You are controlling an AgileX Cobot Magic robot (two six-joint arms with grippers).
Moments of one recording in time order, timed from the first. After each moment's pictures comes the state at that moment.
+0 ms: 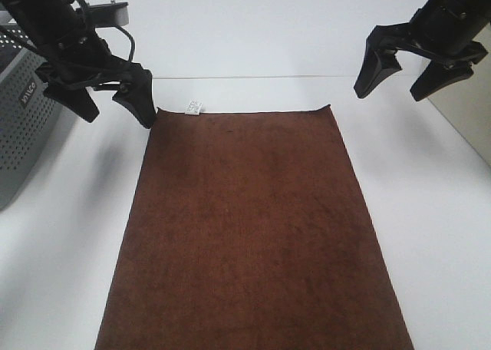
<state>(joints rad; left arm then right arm) -0.18 2.12 -1.71 -0.29 1.05 0.27 0.10 1.97 -1.58 0.36 1.01 -0.30</state>
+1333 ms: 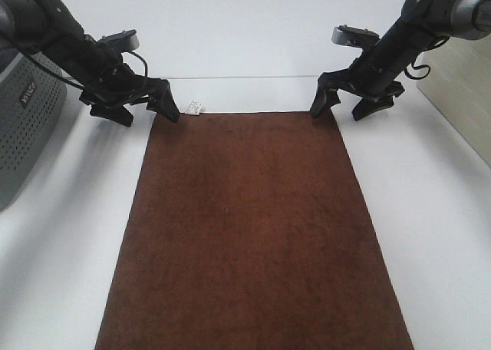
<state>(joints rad) -0.11 2.50 -1.99 -0.54 0.83 0.41 0.10 2.55 -2.10 0.46 0.92 -0.38</state>
